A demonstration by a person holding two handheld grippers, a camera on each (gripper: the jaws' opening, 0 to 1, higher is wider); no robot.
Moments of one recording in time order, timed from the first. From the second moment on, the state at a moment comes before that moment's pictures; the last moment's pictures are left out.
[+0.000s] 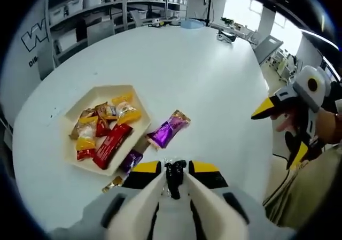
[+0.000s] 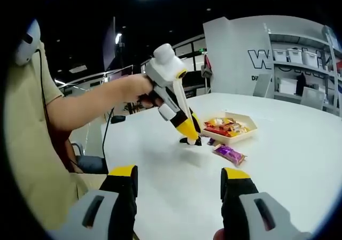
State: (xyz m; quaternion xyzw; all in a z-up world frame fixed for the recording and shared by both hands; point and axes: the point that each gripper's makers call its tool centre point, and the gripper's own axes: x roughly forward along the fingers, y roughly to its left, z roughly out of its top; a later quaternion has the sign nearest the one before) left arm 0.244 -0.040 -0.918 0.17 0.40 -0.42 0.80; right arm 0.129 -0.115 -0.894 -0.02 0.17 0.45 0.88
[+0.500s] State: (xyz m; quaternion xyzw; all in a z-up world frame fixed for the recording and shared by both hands) left arm 0.259 -0.024 -0.894 0.18 0.38 -0.42 0.80; right arm 0.128 -0.115 -0.894 -0.02 0.17 0.45 0.88
